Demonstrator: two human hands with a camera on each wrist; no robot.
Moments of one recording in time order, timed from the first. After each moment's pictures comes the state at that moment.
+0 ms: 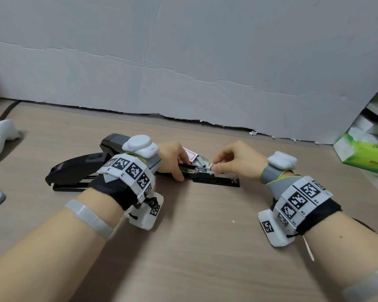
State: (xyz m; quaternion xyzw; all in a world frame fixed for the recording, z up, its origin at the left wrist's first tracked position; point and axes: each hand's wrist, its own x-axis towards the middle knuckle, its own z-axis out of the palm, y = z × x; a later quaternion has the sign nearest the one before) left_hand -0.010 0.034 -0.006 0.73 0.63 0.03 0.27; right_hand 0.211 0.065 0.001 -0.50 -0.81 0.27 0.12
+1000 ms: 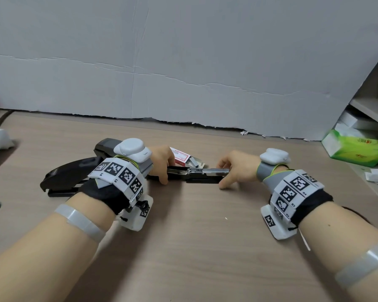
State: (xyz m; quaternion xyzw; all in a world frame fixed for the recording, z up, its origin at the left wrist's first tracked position) left_hand -0.007 0.023 0.006 0.71 0.66 -0.05 0.24; right_hand 0.230 0.060 0.005 -0.54 -0.80 0.25 -0.04
